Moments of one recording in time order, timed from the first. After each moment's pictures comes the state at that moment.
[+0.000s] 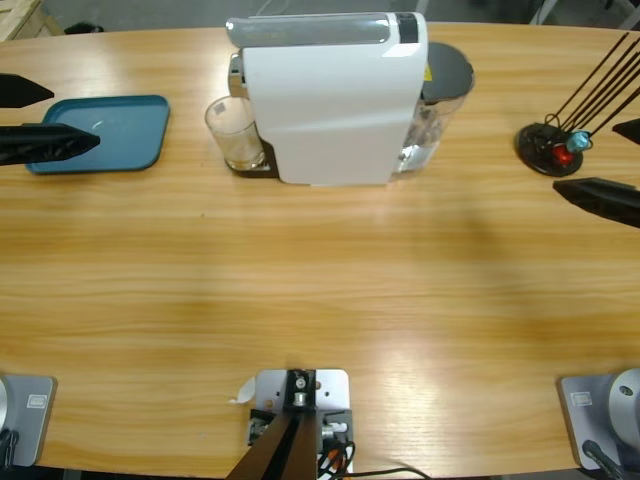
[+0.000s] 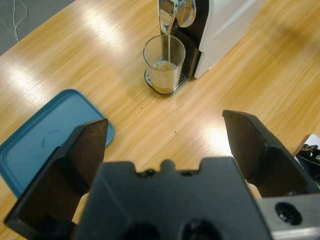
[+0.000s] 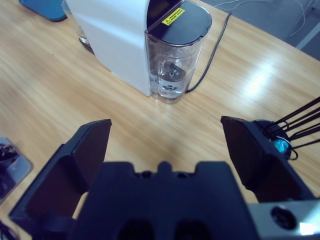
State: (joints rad) arm 0 -0.50 1.16 -0.88 0.40 -0.19 0.16; arm 1 0.59 0.86 -0.67 0.40 0.02 -0.07
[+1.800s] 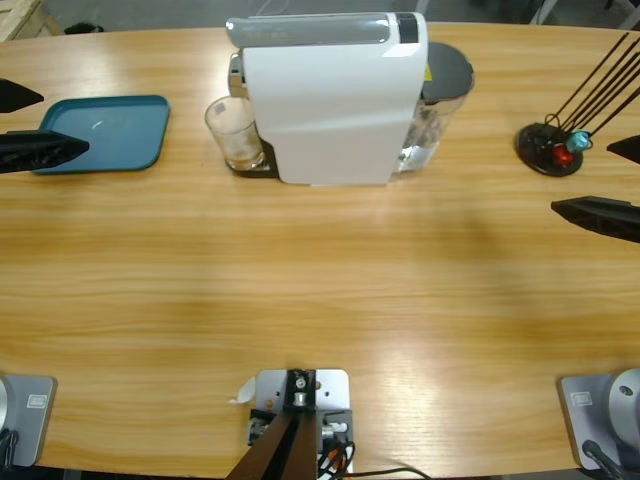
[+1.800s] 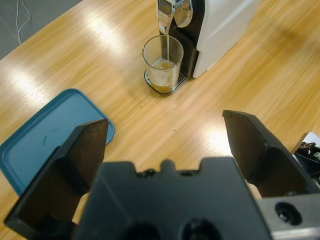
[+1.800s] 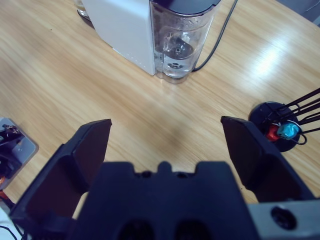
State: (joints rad) arm 0 -0.50 1.12 -0.86 0.40 -0.19 0.16; arm 1 0.59 0.92 -0.74 0.53 0.04 -0.06
